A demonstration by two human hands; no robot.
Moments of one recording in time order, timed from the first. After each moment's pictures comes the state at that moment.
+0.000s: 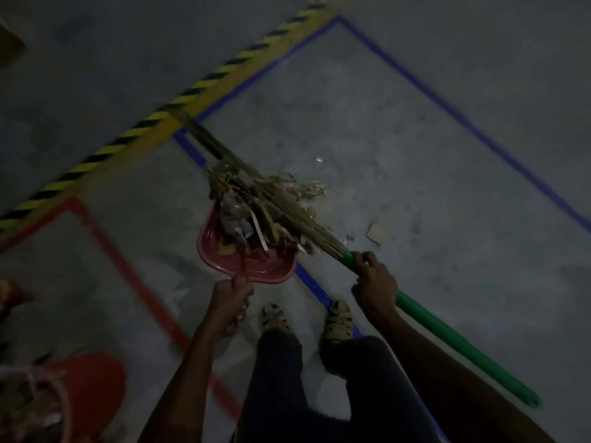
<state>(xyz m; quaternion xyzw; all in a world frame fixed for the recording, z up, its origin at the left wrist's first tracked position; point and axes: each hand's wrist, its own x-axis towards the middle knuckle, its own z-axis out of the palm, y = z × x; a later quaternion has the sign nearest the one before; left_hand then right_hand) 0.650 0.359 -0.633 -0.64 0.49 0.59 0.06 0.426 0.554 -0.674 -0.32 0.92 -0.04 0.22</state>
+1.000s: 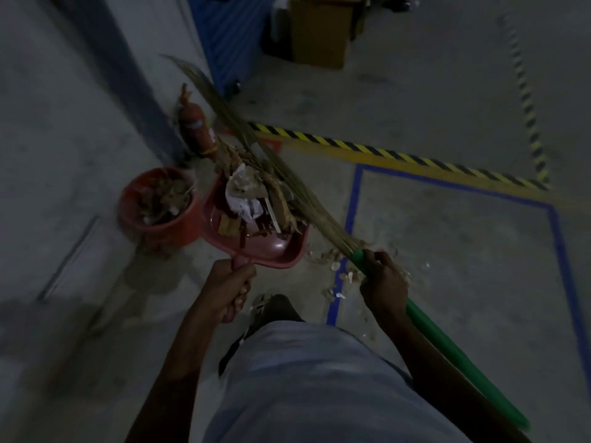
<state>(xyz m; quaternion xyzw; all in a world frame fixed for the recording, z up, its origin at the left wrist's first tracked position) 0.749 0.597 -0.419 -0.72 0.23 0.54 -0.37 0.454 0.526 -0.493 -0.70 0.68 -0.11 0.19</state>
